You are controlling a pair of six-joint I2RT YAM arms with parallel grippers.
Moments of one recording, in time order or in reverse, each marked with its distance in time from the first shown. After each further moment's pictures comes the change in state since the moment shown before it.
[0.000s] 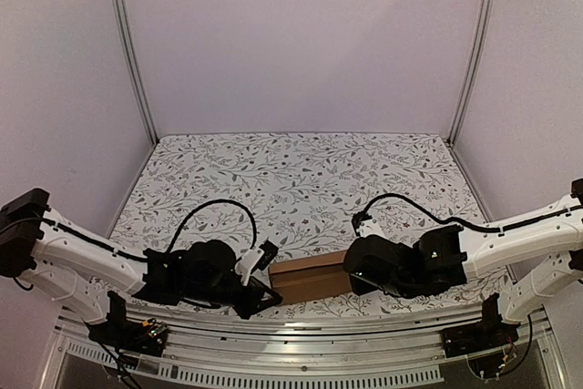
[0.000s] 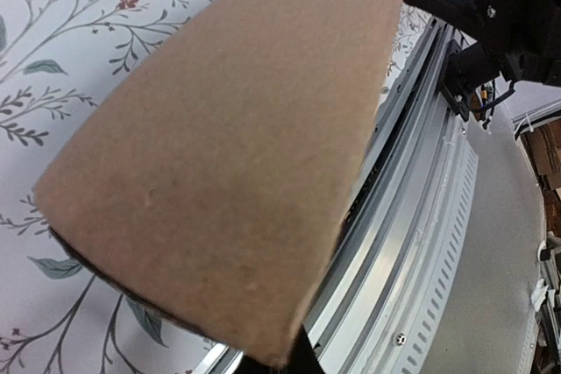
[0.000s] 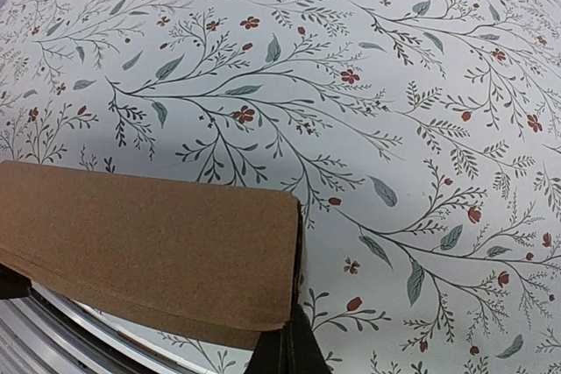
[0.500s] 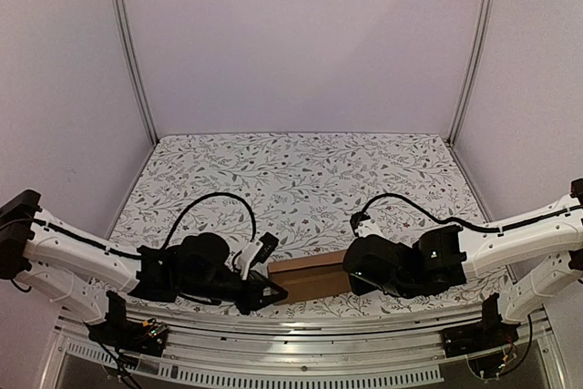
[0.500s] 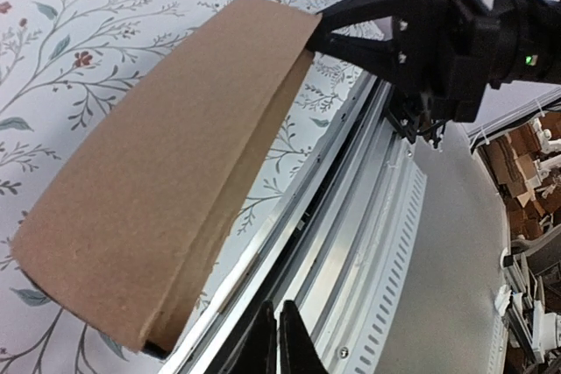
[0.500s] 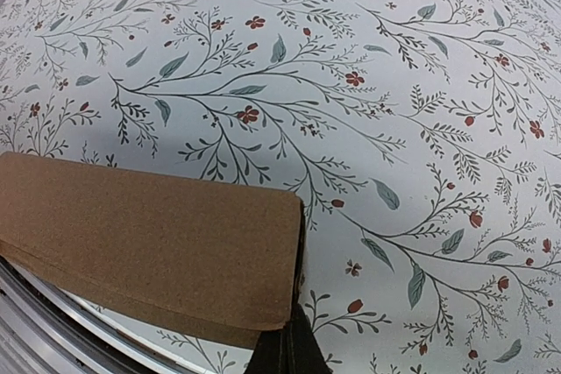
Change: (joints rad) left arm 0.002 -0.027 -0.006 0.063 0.044 -0.029; right arm 0.000 0.003 0.000 0.011 -0.006 -0.024
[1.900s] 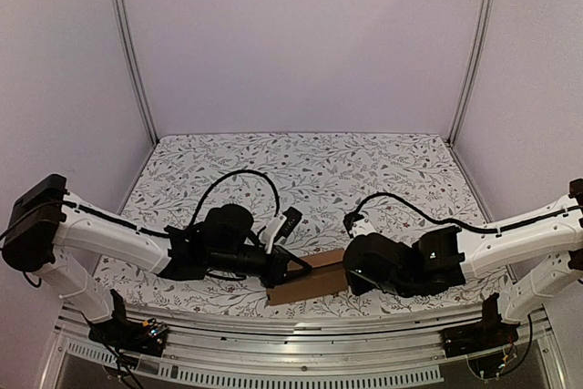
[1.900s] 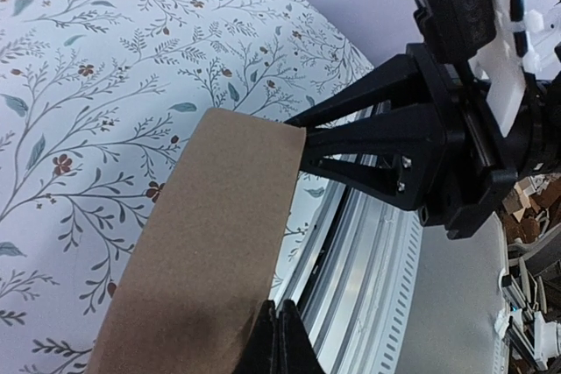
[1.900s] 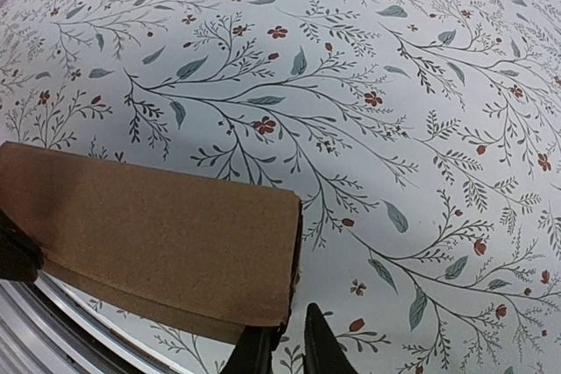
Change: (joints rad) left arm 0.120 0.191 0.212 0.043 0.124 0.094; right arm -0.005 0.003 -0.020 0.079 -0.015 -0.120
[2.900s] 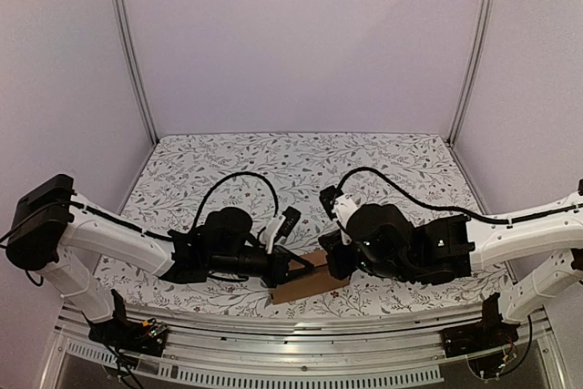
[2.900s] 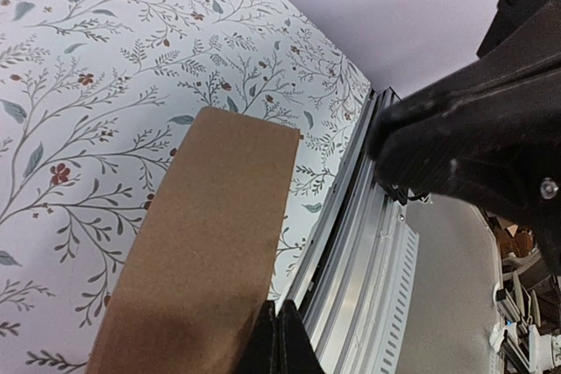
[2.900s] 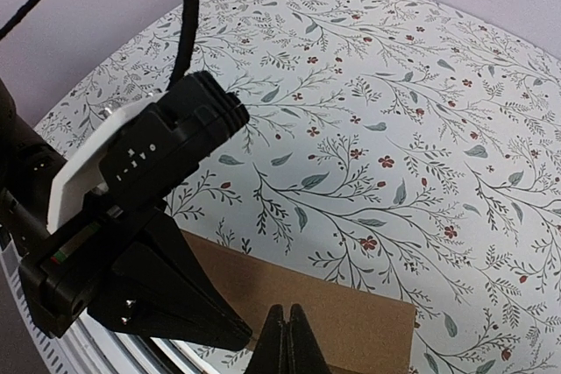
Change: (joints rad) left arm 0.000 0.032 -0.032 0.115 -0.012 -0.039; right arm -0.013 -0.049 0.105 0.208 -0.077 -0.272
